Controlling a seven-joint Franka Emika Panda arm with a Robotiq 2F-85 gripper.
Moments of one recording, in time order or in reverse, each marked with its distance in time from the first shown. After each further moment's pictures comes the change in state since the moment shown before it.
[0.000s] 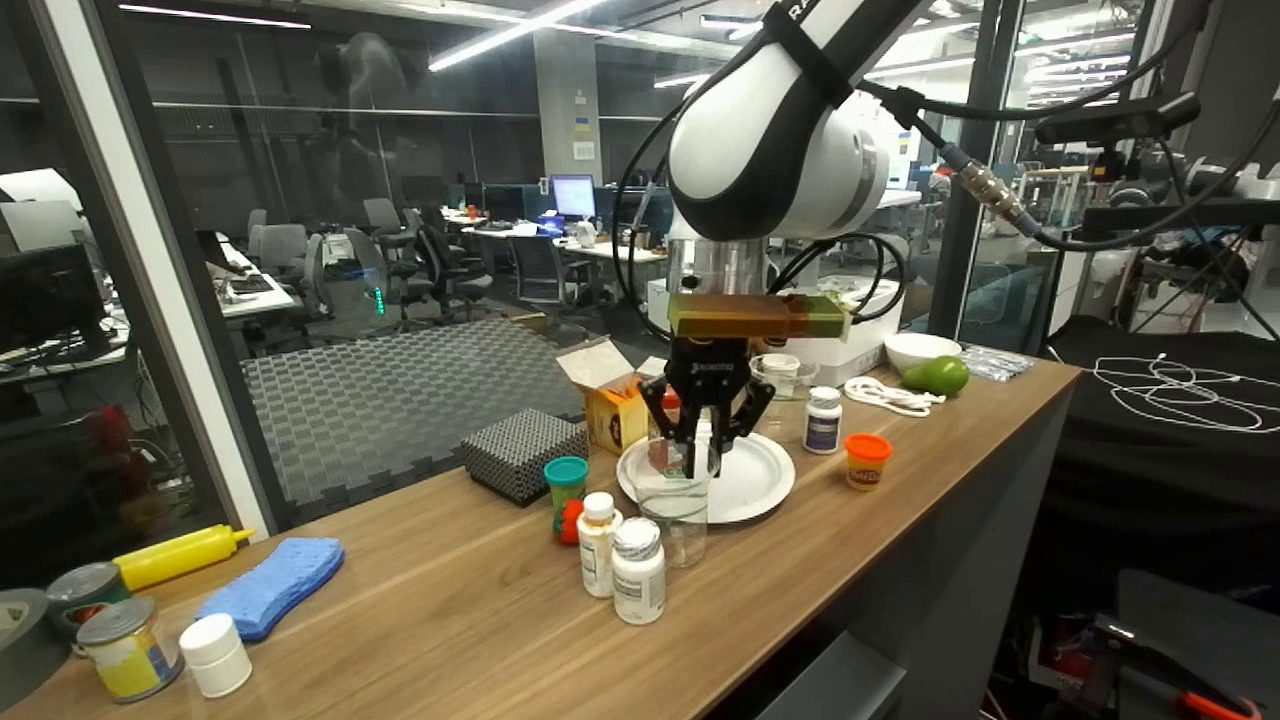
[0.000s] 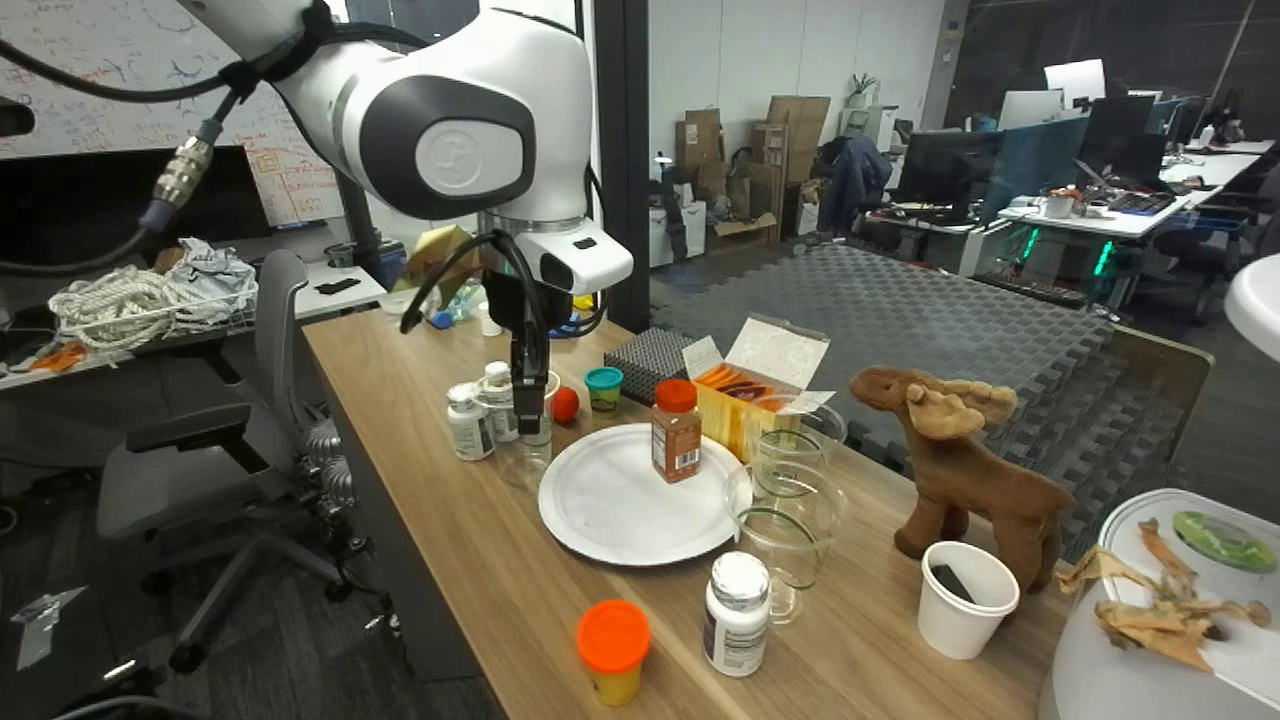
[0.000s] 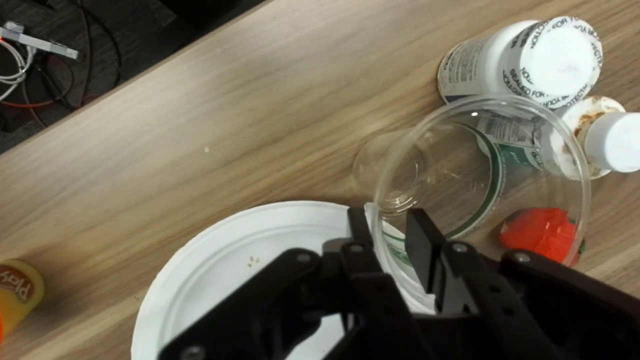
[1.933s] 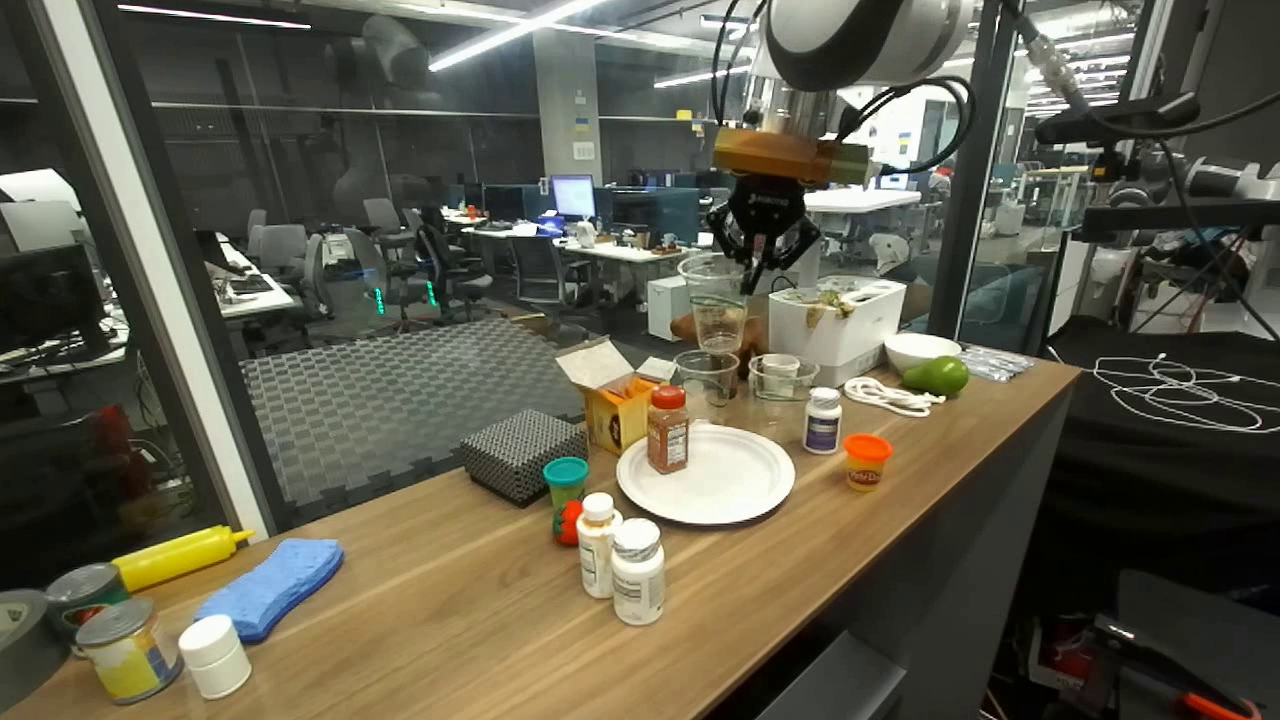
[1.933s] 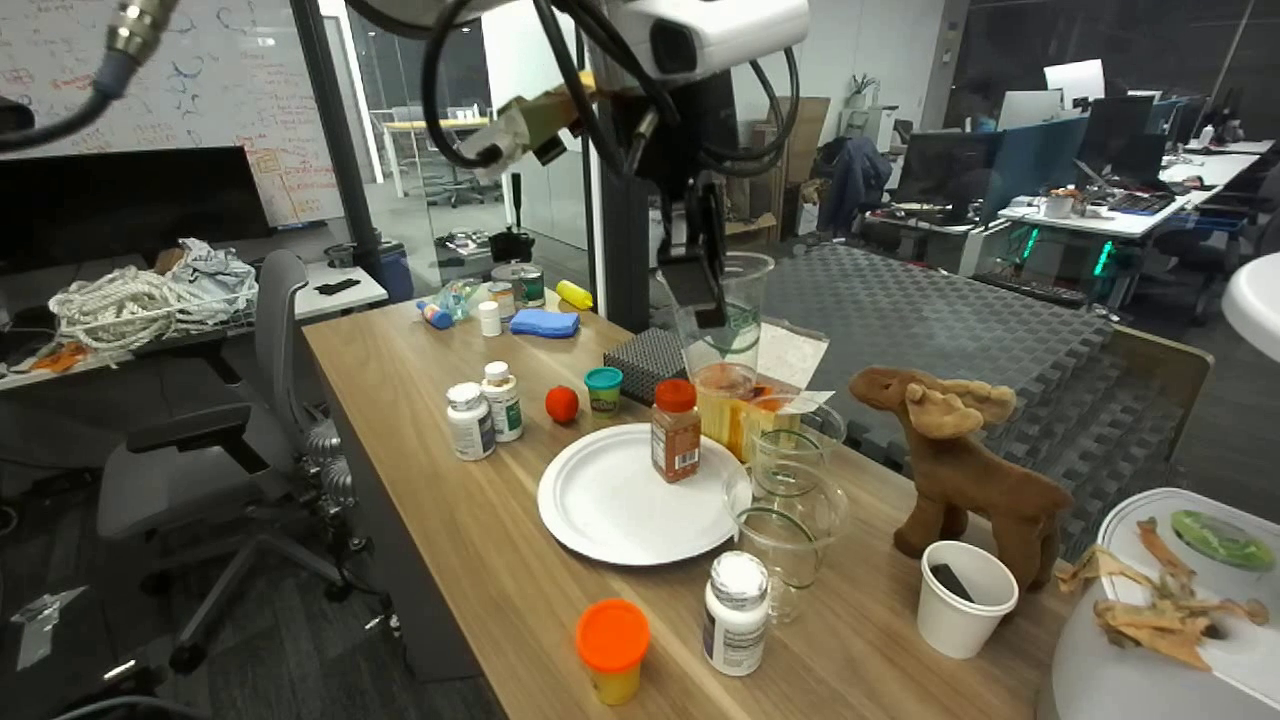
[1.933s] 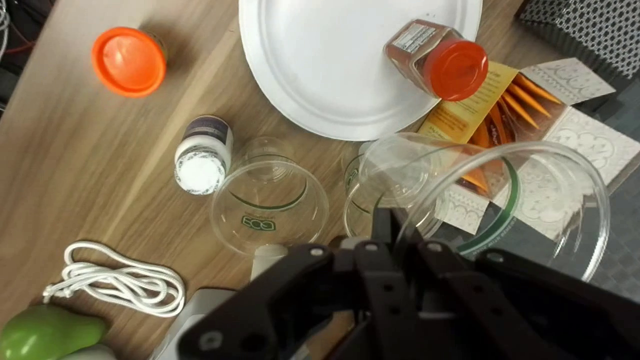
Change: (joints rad) arm -0.146 -0.173 -0.092 0.092 -0.256 0.014 0.359
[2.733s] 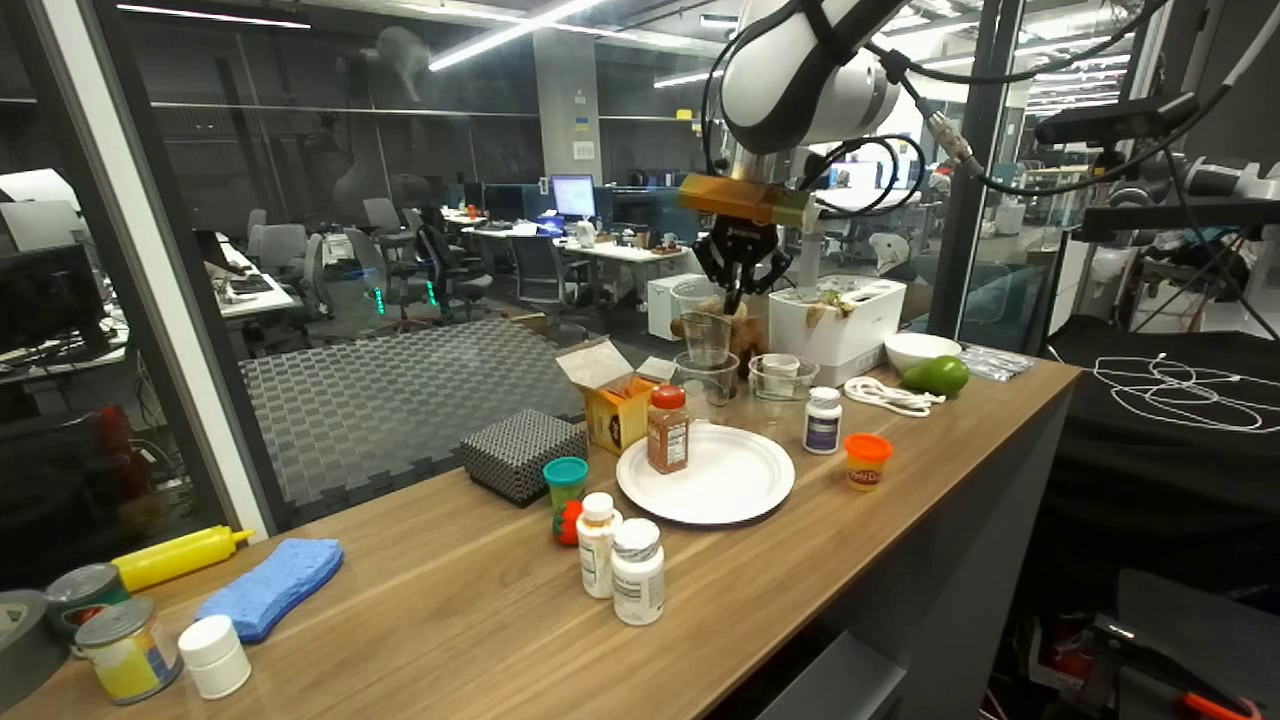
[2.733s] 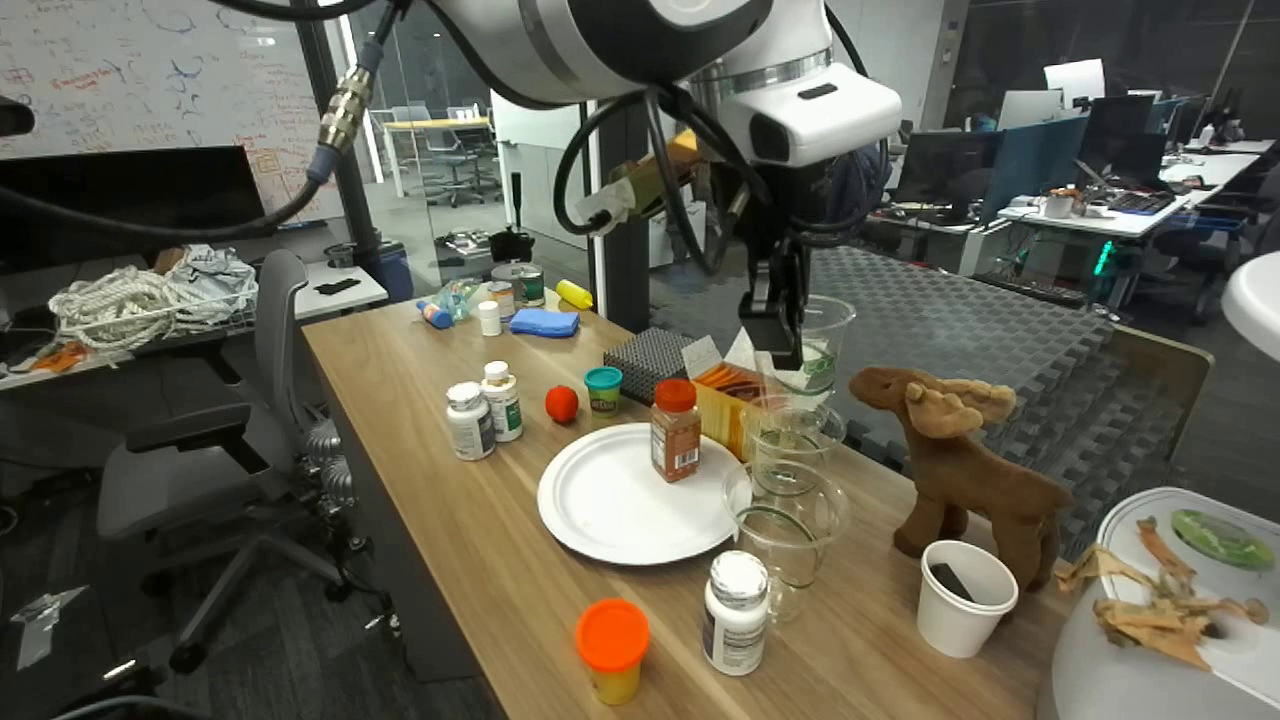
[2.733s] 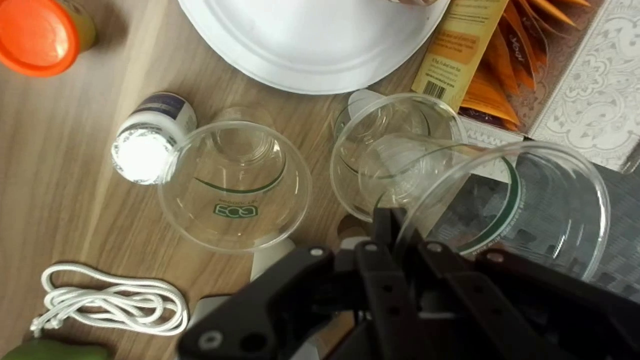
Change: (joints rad) arm 0.000 0.223 -0.054 0.197 0.036 0.009 0.120
